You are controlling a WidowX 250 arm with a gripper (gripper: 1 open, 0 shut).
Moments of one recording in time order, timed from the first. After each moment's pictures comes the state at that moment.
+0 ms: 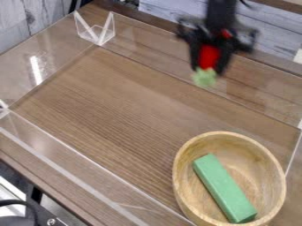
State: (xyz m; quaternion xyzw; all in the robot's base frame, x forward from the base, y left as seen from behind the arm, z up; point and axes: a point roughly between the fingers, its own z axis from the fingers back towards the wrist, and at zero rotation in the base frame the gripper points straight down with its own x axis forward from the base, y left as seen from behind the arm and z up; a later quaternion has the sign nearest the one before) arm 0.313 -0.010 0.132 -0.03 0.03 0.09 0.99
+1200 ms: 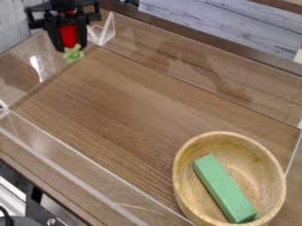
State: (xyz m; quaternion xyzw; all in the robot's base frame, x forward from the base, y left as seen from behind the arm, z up) arm 0.268 0.176 0.100 -0.01 0.02 0.41 0.91
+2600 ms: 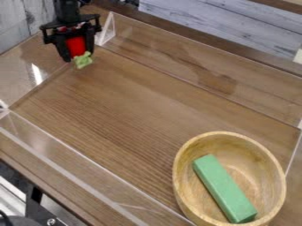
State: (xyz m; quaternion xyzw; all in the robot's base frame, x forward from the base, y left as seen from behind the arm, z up) arm 0.305 0.211 0.050 -0.01 0.07 0.54 0.84
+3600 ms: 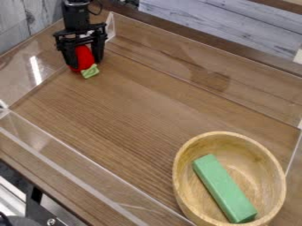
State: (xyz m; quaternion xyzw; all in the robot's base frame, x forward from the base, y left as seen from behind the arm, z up) arm 0.332 0.210 0.023 0.01 0.09 0.59 0.80
